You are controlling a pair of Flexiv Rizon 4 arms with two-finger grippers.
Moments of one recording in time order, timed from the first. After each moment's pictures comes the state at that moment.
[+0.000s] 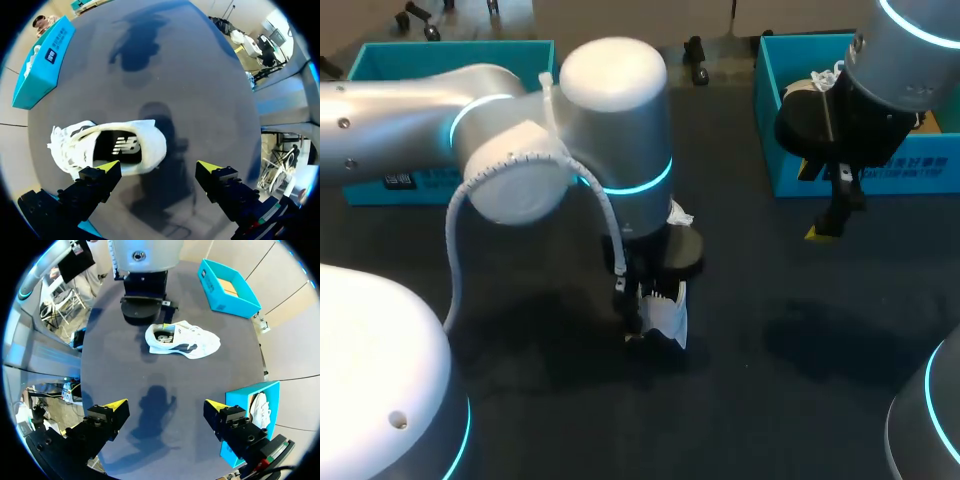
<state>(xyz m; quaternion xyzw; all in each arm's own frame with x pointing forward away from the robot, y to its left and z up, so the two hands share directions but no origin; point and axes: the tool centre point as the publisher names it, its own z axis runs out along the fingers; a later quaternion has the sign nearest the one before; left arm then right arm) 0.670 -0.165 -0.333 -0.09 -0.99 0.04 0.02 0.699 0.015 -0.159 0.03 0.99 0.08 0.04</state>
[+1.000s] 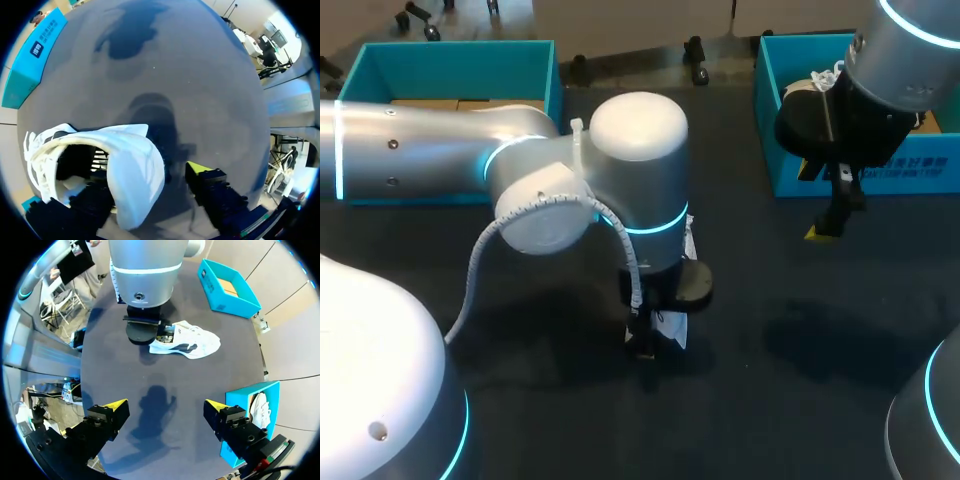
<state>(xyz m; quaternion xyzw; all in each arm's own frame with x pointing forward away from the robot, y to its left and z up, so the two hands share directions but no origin) 0.660 -0.174 -0.391 -0.09 -1.00 0.02 0.03 0.699 0.015 -0.159 0.03 0.99 0.08 0.04</state>
